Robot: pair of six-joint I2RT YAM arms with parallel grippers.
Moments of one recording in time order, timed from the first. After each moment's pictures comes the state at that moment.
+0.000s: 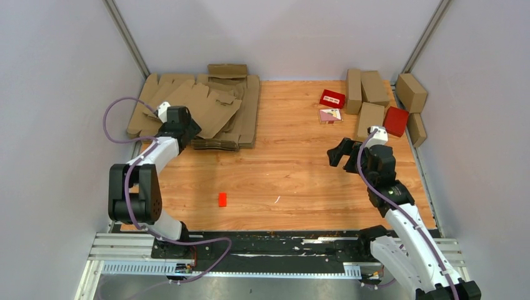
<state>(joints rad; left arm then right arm) -0.02 1.52 0.93 -0.13 -0.31 -0.66 0.23 0.72 0.57 -0.25 -0.02 0.43</state>
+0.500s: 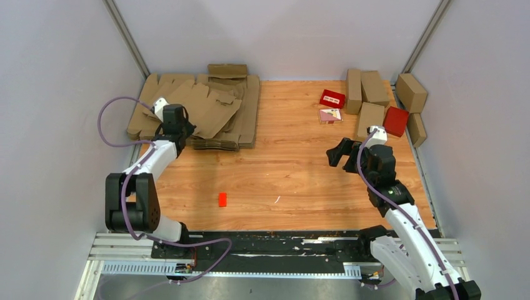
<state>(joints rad) -0.02 1.48 0.91 -0.03 -0.27 -0.68 0.23 0.73 0.57 -0.24 -0.03 0.43</state>
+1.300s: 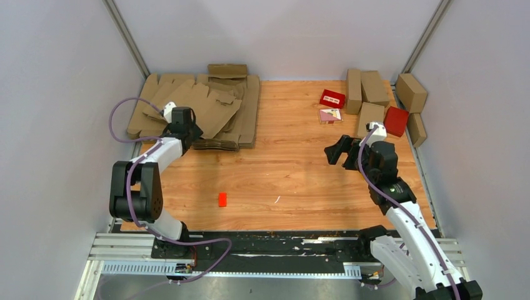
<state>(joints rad) -0.05 1.56 0.92 -0.05 -0.26 -0.68 0.23 0.74 0.62 -0.25 -0.10 0.41</state>
